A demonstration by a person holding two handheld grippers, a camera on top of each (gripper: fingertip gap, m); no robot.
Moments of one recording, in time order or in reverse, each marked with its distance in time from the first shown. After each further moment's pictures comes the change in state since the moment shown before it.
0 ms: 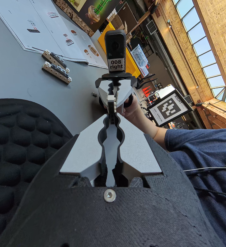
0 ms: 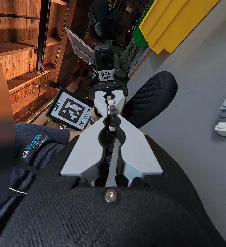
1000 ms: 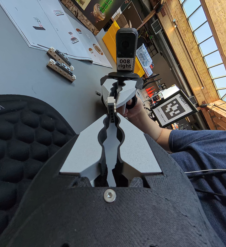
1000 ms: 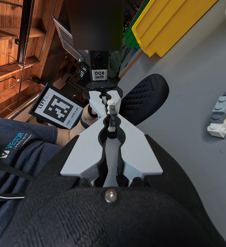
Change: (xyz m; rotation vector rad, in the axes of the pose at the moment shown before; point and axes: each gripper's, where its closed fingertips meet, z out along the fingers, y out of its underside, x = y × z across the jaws) left arm -0.007 0.004 0.002 -0.007 -0.035 -0.006; right arm 0.007 0.002 0.001 -0.002 0.086 -0.080
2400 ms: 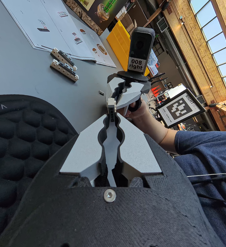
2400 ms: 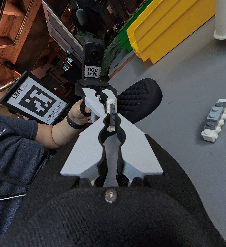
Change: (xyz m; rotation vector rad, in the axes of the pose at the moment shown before) left arm -0.003 0.002 0.001 0.001 -0.039 0.027; right arm 0.002 0.002 0.001 -0.007 0.104 -0.157
